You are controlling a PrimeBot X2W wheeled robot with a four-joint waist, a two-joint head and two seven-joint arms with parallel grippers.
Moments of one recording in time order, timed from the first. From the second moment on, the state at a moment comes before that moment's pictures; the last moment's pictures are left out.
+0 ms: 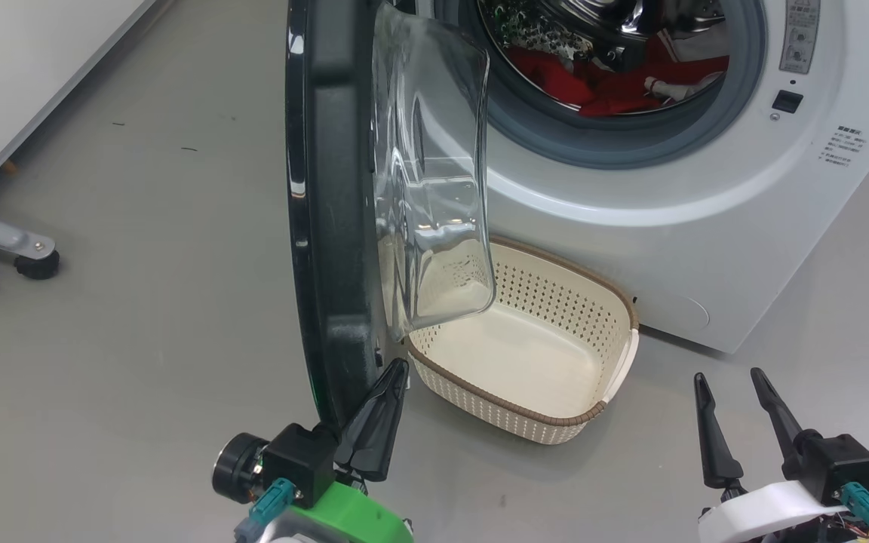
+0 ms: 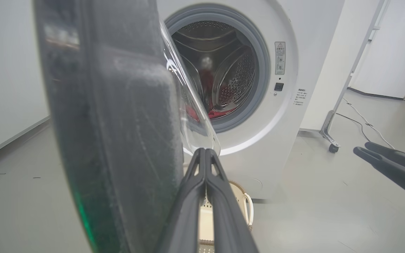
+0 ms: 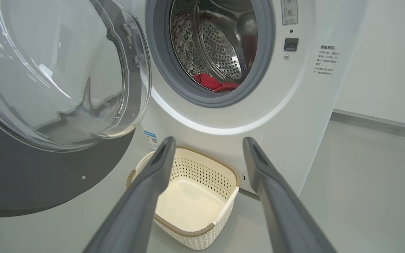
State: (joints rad) left arm -0.11 0.05 -0.59 0.10 -0.43 0.09 -0.22; right arm 0.11 -0.04 0.02 0.14 0.18 0.08 -0.26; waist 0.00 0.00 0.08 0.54
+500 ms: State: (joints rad) left arm -0.09 0.06 -0.46 0.10 -0.41 0.11 -0.24; right arm 0.11 -0.04 0.03 0.15 0.18 0.08 -0.26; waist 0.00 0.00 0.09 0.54
